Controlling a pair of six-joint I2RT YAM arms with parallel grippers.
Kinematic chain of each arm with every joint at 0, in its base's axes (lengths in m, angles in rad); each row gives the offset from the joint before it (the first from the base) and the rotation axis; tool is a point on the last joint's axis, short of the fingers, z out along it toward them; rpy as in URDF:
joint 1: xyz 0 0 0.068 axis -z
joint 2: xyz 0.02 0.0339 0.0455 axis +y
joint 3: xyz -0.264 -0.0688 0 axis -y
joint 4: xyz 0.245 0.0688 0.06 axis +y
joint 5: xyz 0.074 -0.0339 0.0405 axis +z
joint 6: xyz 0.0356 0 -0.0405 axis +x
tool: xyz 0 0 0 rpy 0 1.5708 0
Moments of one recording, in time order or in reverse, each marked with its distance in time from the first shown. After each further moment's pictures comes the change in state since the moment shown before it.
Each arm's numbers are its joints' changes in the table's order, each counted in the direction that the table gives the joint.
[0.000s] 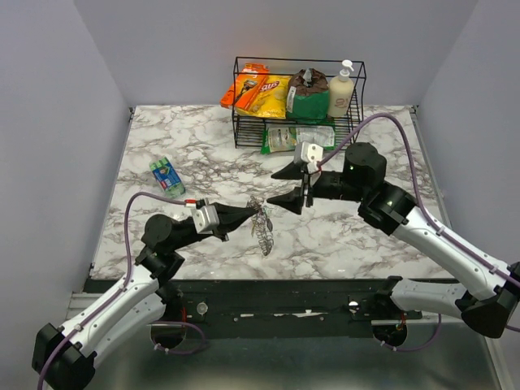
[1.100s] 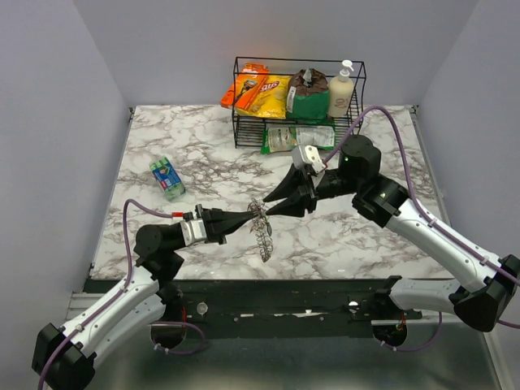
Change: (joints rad) left arm 0.000 -0.013 -0.050 -0.291 -0.096 -0.041; right arm 0.050 0.052 0.024 -0.047 0.420 0.087
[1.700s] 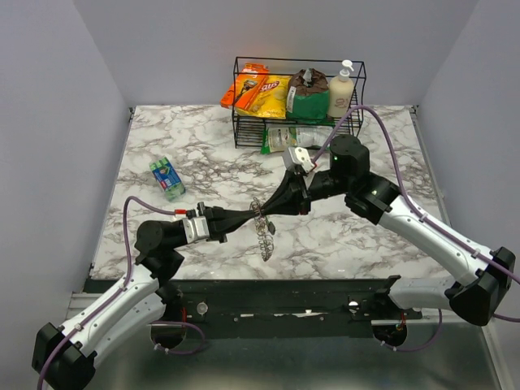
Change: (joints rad) left arm 0.000 0.016 0.033 0.054 -0.018 0.023; right arm -0.001 0.055 0.003 0.029 0.026 0.002
